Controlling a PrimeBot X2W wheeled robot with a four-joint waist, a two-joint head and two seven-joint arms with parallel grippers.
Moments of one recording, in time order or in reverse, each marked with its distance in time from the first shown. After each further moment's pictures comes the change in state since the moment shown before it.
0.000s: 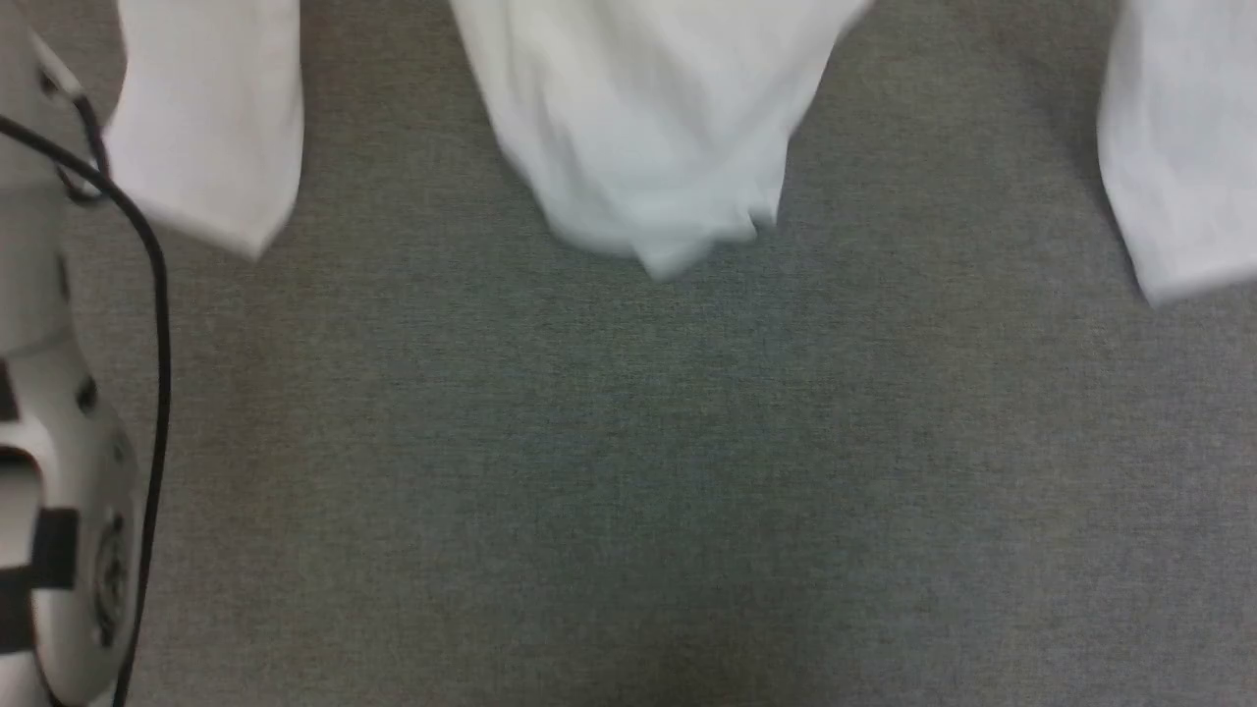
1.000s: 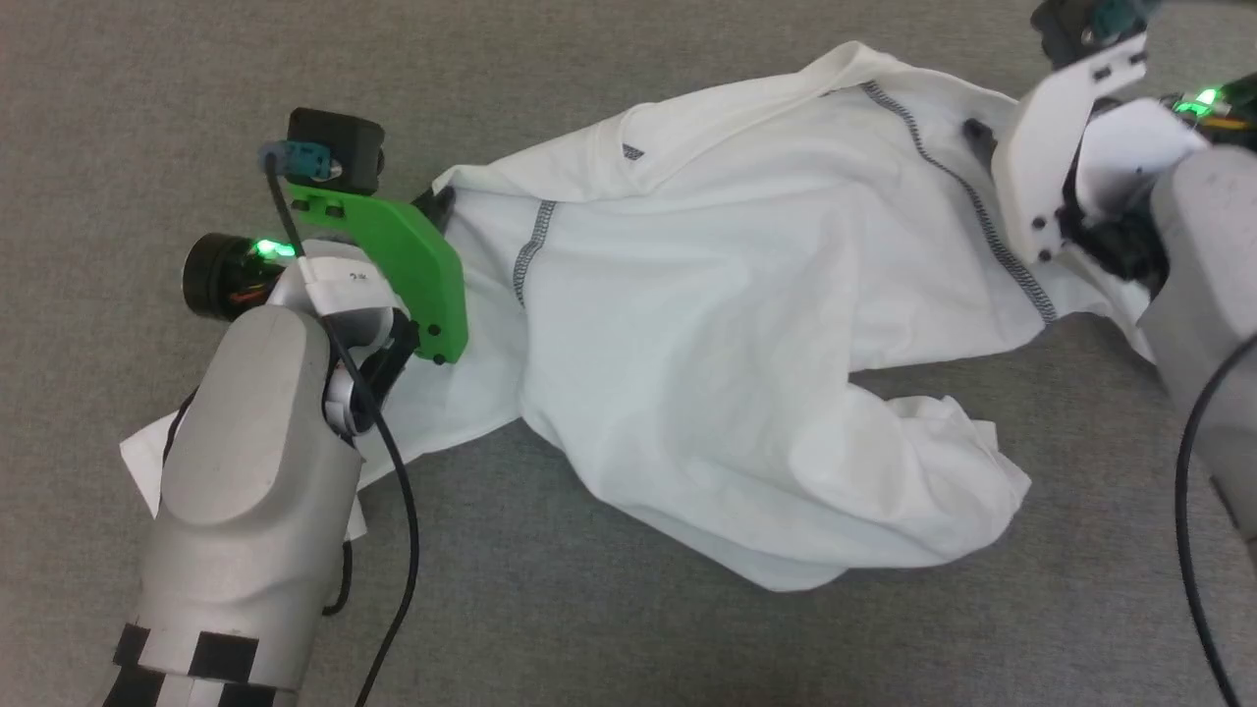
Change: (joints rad) left arm 0.643 -0.091 -0.165 0.014 0.082 -0.074 0.303; right arm 0.548 0.109 0.097 0.194 0.149 -0.010 0.108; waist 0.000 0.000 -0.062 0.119
